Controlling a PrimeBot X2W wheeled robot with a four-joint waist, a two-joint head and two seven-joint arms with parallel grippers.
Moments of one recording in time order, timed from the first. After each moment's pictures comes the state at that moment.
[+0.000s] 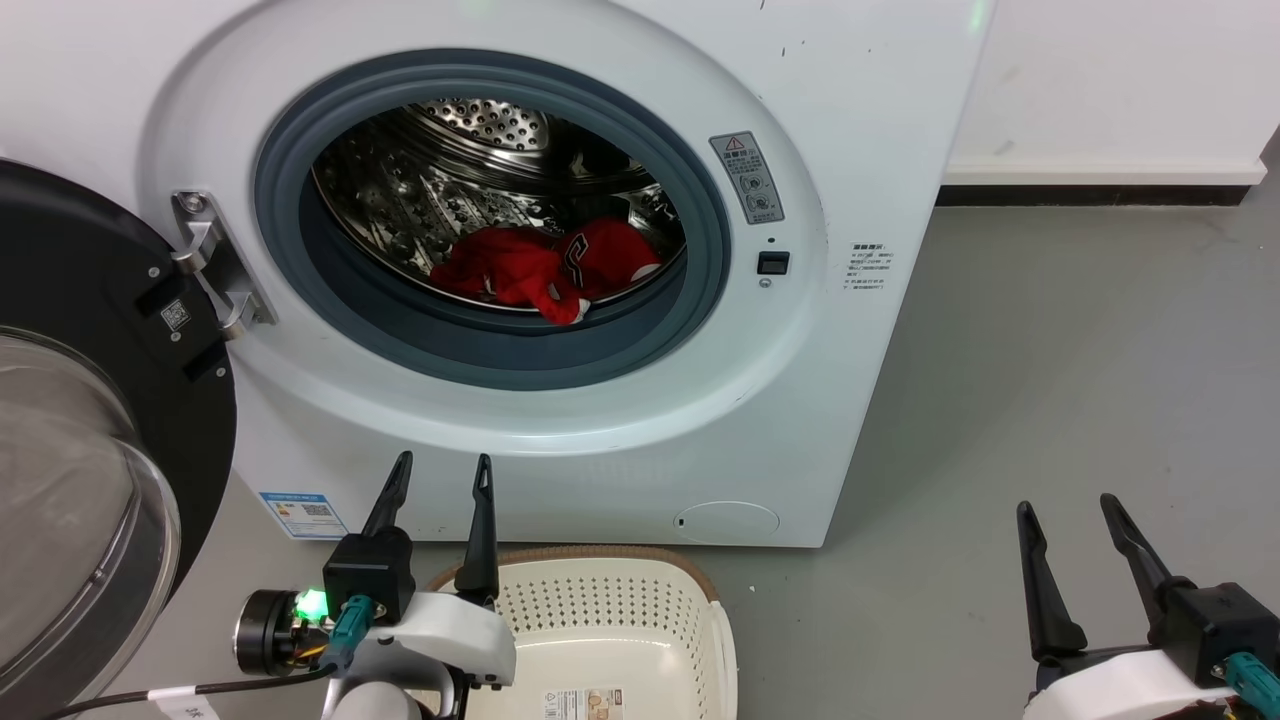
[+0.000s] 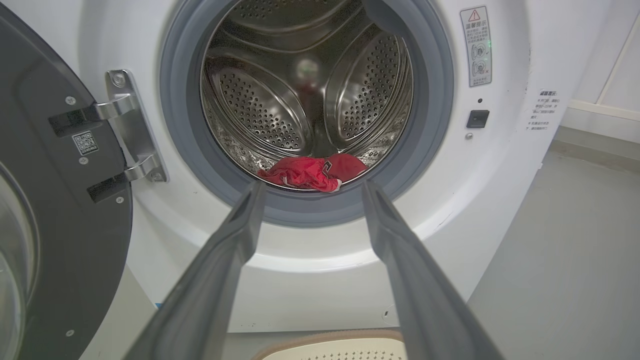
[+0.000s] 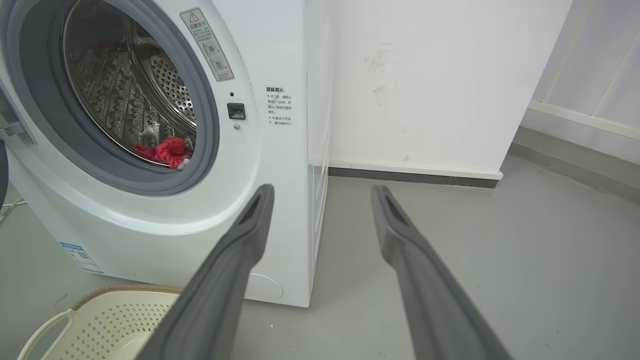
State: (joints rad) left arm -0.12 0.05 -0.12 0.28 -0.08 0.04 -0.26; right arm 0.11 -0.05 -0.06 -0.04 0.02 0.13 -0.12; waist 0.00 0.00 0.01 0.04
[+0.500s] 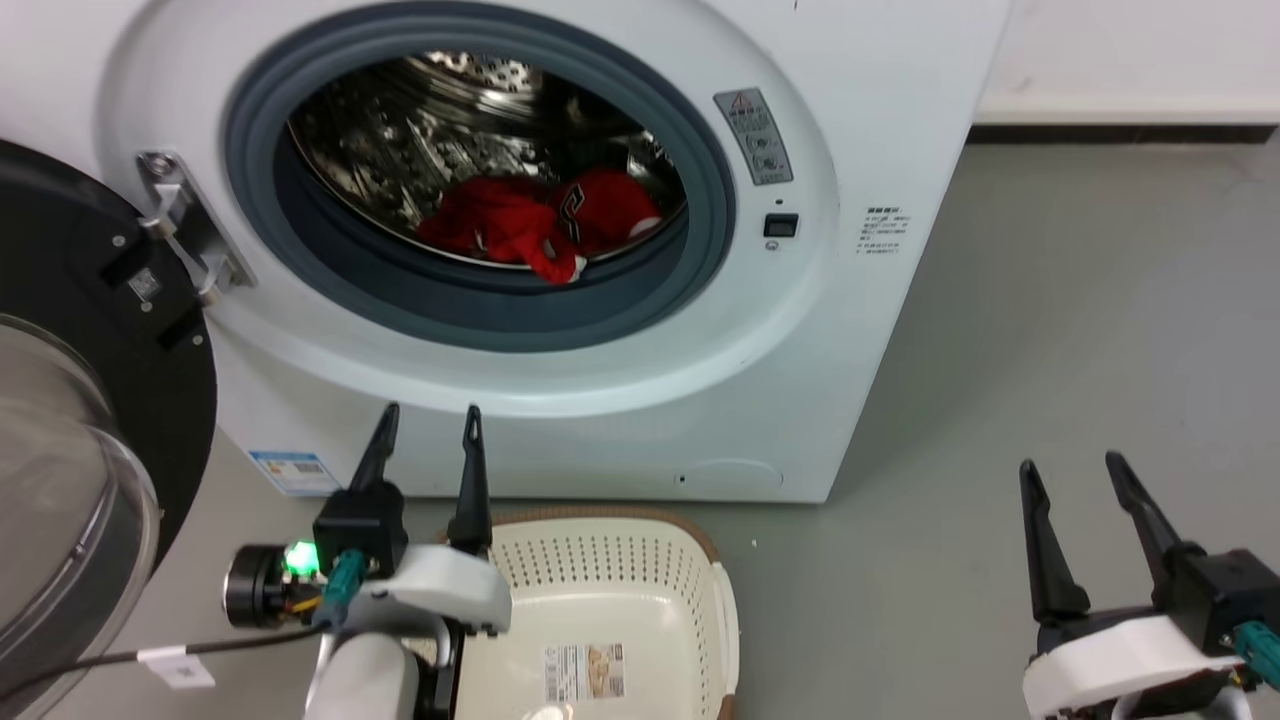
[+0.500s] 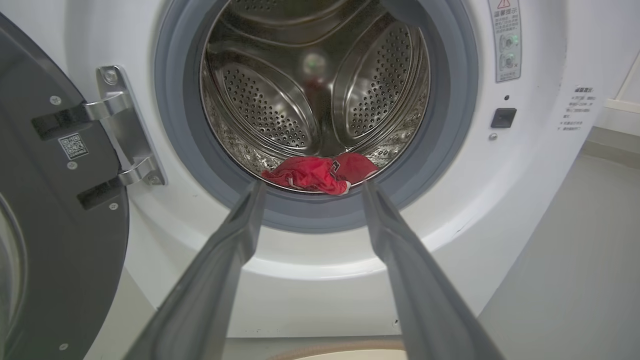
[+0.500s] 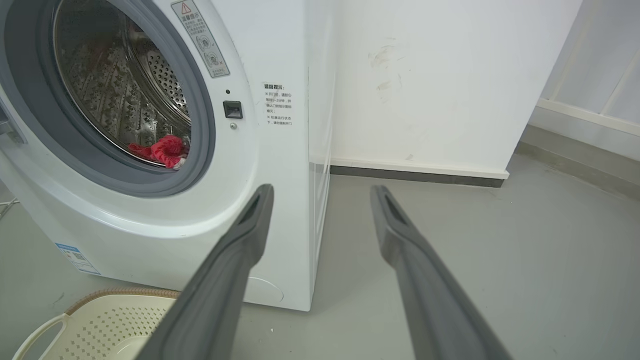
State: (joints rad) left arm -0.18 0.05 -0.11 0.28 -0.07 0.05 -0.26; right arm 0.07 -0.05 -0.06 -0.06 0.02 0.13 -0.11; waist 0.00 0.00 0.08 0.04
